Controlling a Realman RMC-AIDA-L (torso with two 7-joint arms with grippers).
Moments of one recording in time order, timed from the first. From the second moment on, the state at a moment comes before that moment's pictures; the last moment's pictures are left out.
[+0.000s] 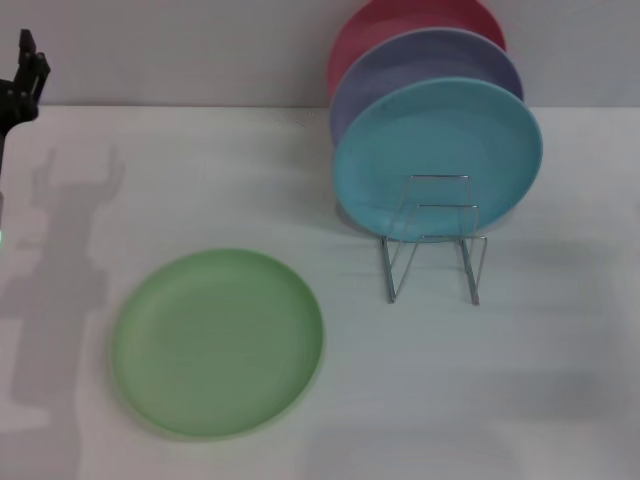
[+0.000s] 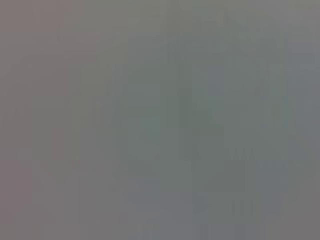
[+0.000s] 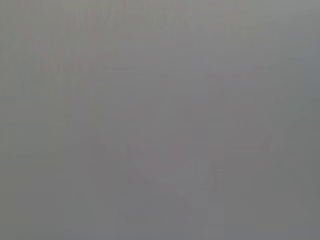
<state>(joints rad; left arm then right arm) -0.48 -2.03 -0.84 -0.46 1.94 1.17 0.31 0.36 2.08 0.88 0.15 -2.08 -1.58 0.33</state>
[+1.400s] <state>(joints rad) -0.07 -2.06 -1.72 -1.65 2.26 -0.84 0.43 0.40 2.07 0.97 0.12 -2.08 -1.57 0.32</state>
